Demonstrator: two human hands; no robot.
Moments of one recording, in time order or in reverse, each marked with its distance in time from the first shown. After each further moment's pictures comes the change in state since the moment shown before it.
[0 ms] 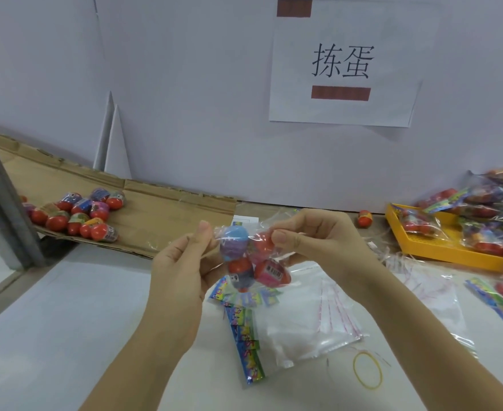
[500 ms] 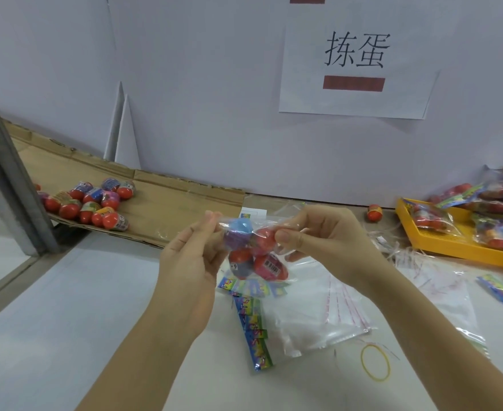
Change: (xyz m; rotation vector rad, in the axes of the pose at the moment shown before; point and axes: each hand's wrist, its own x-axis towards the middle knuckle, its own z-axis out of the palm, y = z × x) left_hand 0.001 0.000 -0.001 -0.180 0.026 -0.063; right_hand -0.001 0.004 0.005 -0.122 -0.020 -0.036
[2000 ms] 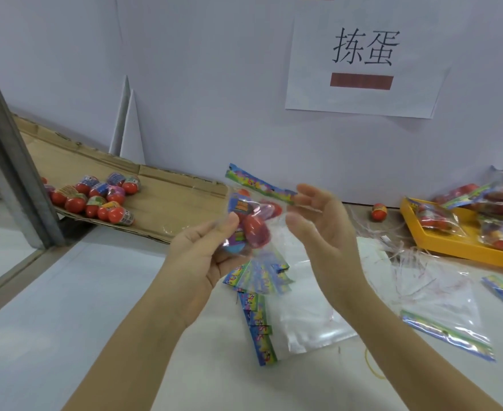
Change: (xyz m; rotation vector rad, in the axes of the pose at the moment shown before) left_hand 0.008 0.005 -0.011 0.144 -0.136 -0.160; right_hand -0.009 0.009 0.032 0.108 0.256 -0.134
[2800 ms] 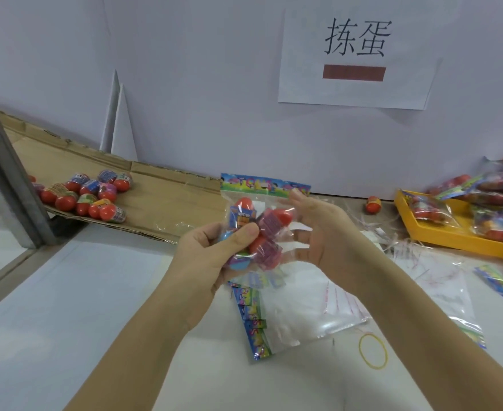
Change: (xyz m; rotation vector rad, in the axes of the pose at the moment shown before) left_hand -0.005 -0.008 0.010 0.061 -0.049 -0.032; right_hand 0.019 -0.002 -0.023 0.285 -0.216 0.433
